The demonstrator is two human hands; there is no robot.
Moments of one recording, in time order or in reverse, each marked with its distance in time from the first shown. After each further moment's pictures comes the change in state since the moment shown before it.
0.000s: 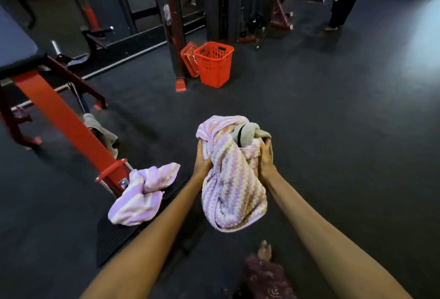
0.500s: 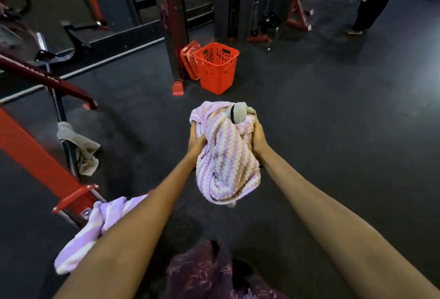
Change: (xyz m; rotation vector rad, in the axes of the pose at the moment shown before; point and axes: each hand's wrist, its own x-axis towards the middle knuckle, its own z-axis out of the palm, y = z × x) left_hand 0.275 0.084 0.096 -0.075 0.083 0.043; right_hand 0.284 -0.150 0.024 -0.142 -0.234 0.027
